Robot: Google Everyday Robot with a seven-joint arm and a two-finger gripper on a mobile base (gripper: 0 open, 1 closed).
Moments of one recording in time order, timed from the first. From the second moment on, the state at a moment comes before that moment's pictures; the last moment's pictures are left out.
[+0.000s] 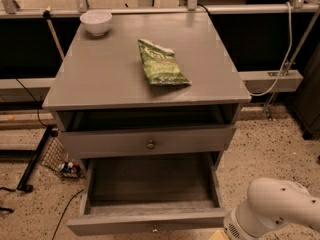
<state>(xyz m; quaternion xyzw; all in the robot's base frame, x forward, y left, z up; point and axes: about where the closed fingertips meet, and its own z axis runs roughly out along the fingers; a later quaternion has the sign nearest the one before) 0.308 -0.180 0.519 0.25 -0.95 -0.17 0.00</state>
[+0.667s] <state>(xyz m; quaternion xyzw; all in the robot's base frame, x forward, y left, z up) 0.323 -0.183 0.468 0.21 -0.96 -0.19 0.00</state>
